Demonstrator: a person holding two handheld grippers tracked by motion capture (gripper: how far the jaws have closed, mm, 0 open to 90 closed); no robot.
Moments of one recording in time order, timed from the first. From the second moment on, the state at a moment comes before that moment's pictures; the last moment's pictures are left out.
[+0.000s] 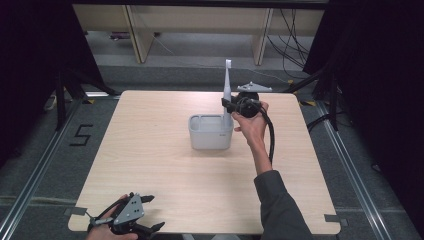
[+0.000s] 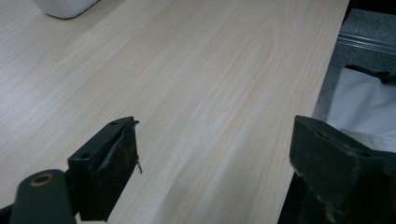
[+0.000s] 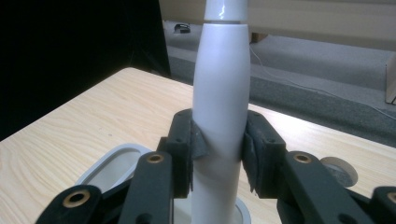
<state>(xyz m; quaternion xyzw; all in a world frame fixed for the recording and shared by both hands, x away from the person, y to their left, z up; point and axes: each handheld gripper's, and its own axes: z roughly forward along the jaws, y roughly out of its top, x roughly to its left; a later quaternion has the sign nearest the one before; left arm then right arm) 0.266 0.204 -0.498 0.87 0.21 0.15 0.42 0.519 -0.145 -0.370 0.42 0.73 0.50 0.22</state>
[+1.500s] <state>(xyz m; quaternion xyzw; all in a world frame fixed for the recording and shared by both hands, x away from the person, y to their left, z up) 0.265 0.203 -0.499 0.87 0.21 0.14 0.42 0.519 -0.145 -0.415 0.43 0.75 0.45 0.21</state>
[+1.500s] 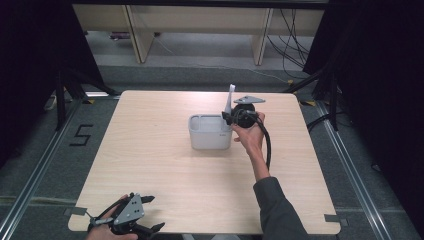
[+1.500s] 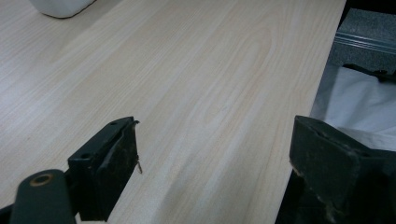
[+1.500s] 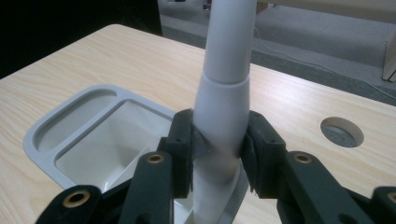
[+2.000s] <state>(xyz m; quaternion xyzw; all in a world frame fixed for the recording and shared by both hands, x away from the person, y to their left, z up) 0.266 0.204 -0.498 0.88 0.20 0.14 0.41 0.519 -0.145 -0.418 0.42 0.77 0.43 0.23</state>
